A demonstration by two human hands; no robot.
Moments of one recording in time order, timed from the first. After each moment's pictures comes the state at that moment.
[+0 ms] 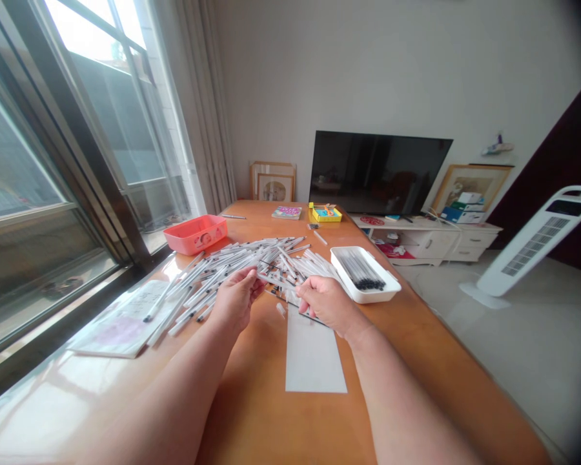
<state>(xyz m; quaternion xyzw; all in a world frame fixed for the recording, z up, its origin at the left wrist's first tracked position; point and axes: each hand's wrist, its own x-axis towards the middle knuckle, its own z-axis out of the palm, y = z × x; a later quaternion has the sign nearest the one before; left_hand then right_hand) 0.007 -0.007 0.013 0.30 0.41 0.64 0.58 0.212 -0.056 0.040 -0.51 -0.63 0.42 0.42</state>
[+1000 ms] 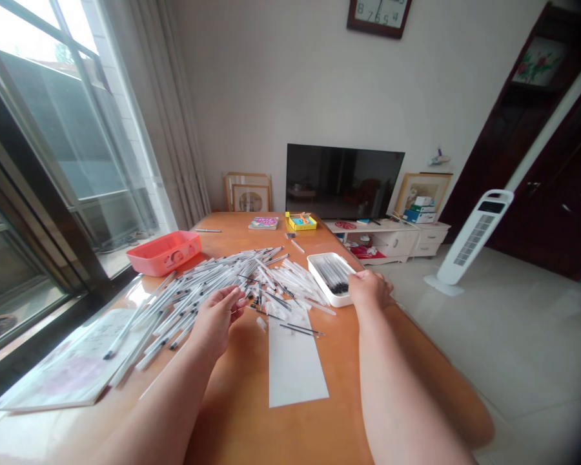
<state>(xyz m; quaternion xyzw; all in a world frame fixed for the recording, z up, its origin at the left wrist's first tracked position) 0.003 -0.006 0.008 0.37 0.47 0.57 0.57 0.339 -0.015 0.024 -0.87 -0.32 0.02 0.37</state>
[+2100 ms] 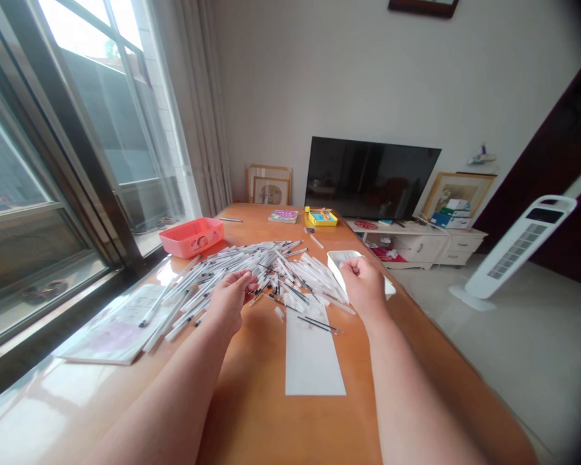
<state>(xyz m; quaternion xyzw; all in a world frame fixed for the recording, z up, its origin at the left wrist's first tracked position) -0.007 -0.001 0.013 0.36 0.49 0.60 0.52 0.275 -0.024 0.036 -0.64 -0.53 0.09 0.55</state>
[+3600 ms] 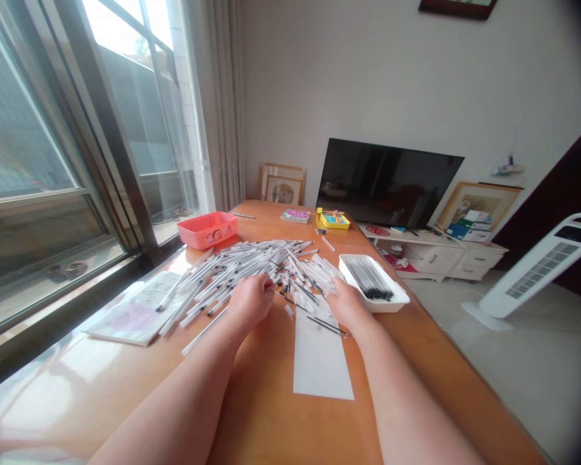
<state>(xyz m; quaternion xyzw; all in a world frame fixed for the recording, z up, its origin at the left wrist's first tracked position) -0.011 -0.001 0.001 0.71 0.63 0.29 0.10 0.242 -0.010 0.002 -0.73 -0.65 0.10 0.20</state>
